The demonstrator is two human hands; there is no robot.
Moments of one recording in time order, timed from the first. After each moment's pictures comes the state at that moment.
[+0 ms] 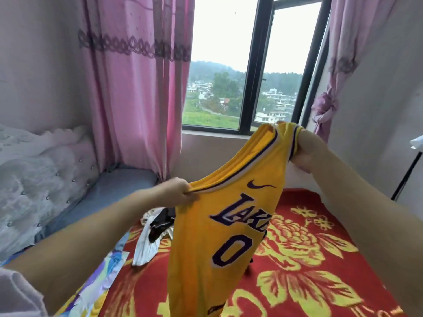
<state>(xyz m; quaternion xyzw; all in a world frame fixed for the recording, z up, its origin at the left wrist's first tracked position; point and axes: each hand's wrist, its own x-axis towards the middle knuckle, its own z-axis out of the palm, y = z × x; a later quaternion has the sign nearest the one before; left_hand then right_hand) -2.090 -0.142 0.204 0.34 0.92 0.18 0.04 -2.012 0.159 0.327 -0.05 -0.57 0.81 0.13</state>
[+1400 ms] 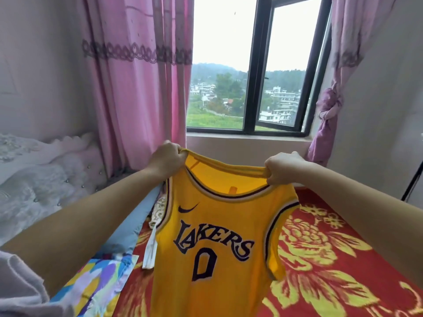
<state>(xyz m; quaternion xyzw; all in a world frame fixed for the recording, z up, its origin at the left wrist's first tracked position) -2.105 -0.149 0.265 0.17 0.91 0.31 -0.22 -2.015 0.129 0.291 -0.02 -0.98 -0.17 0.04</state>
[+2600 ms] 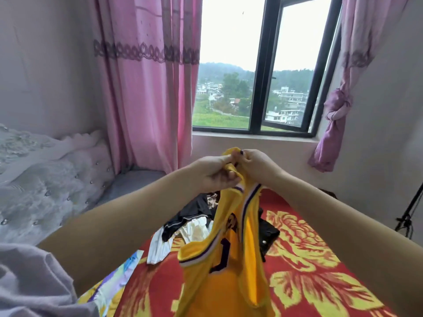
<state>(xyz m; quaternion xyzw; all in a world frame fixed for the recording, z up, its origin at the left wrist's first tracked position) -2.027 -0.078 0.282 0.05 0.56 0.77 0.31 -2.014 0.066 0.278 0.07 -0.93 0.32 0.16</state>
